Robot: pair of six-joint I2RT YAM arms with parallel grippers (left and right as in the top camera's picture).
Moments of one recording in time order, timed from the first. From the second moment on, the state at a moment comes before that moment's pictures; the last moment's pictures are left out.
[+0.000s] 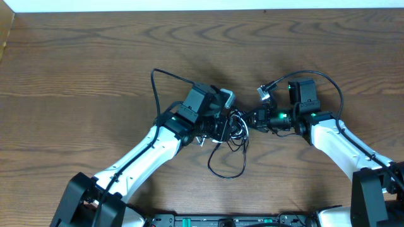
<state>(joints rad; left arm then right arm) -0.57 1.51 0.91 -0.32 0.48 -0.27 0.22 1.56 0.77 -0.18 -1.03 0.59</state>
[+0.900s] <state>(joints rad) -0.53 1.50 0.91 -0.35 0.35 -0.28 0.22 1.57 0.77 0.07 -1.35 0.62</state>
